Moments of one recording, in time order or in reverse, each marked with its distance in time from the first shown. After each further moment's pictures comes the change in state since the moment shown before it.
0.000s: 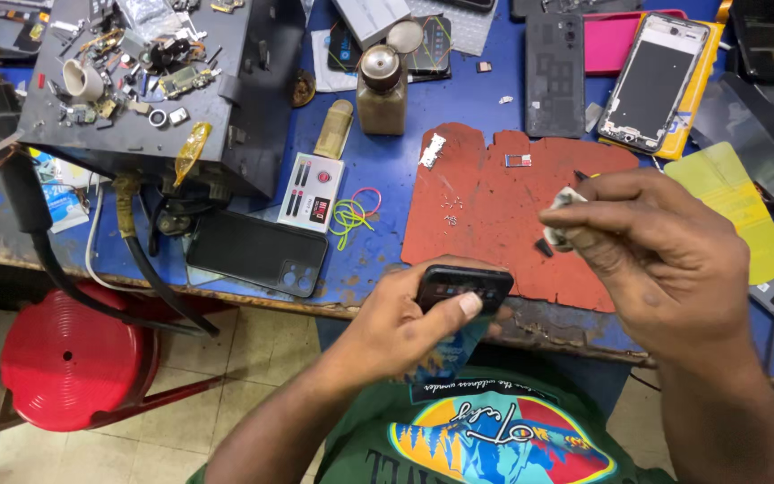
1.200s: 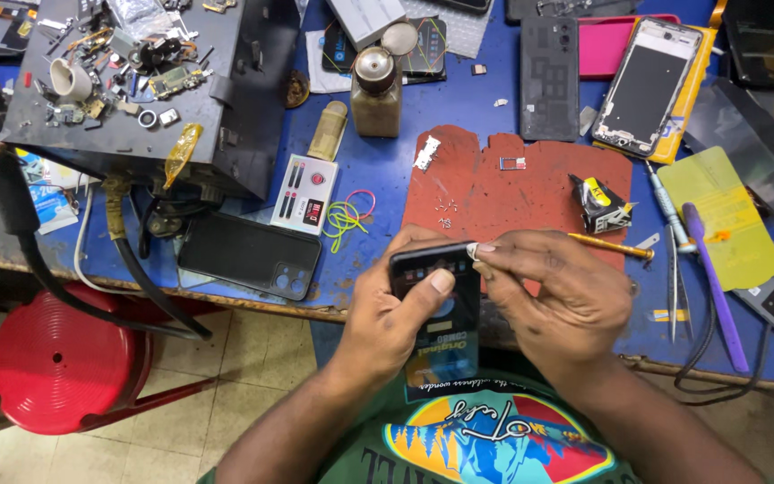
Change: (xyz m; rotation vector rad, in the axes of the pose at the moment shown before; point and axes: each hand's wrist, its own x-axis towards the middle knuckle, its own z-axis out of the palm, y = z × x) left_hand 0.001 -0.015 0.002 0.041 0.277 0.254; right_hand -0.026 0.017 0.057 -0.018 0.132 -0.214
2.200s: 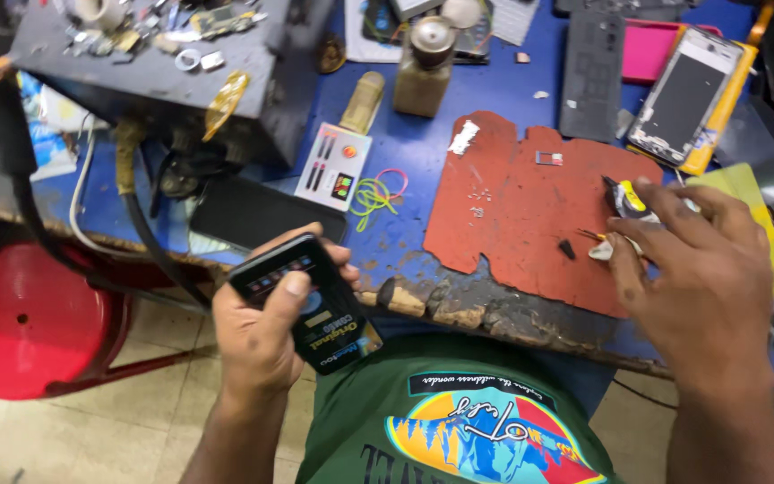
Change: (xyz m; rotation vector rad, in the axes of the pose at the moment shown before) left_hand -0.062 0.015 -0.095 -0.287 0.373 0.075; right_hand 0.029 -0.004 -0.040 -1.015 -0.211 -0.292
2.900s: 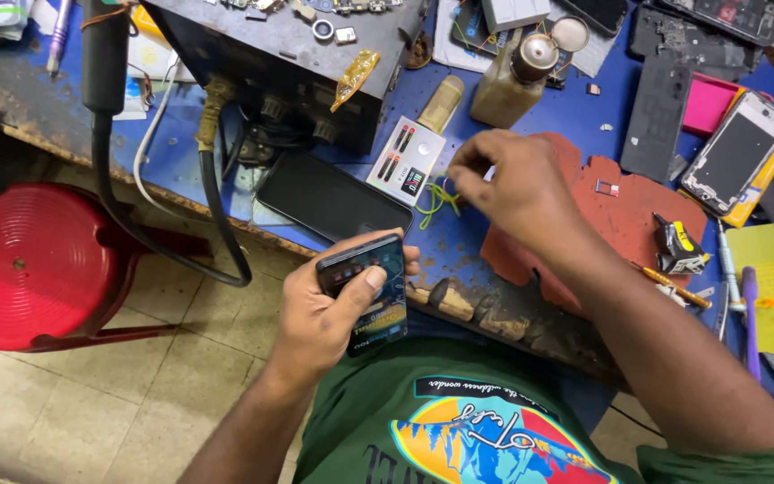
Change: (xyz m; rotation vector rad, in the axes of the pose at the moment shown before) left_hand -0.005 0.001 -0.030 0.147 -0.091 -0.043; right_hand 0.112 -0.104 0.118 0.780 -0.394 0.040
